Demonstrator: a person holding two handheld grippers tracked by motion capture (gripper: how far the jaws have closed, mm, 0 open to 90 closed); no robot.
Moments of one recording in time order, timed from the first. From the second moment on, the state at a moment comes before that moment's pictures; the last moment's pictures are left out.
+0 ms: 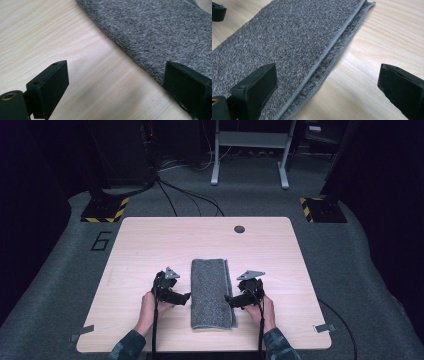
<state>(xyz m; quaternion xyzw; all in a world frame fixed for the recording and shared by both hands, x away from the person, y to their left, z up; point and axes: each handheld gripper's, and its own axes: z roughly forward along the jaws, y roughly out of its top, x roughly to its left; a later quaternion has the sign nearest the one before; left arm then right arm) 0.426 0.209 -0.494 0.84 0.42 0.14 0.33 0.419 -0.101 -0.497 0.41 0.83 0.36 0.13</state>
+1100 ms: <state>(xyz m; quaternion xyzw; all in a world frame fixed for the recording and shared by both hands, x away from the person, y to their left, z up) 0.560 0.186 -0.502 0.82 0.47 0.12 0.31 0.564 -0.074 -0.498 0.46 0.82 0.32 0.09</state>
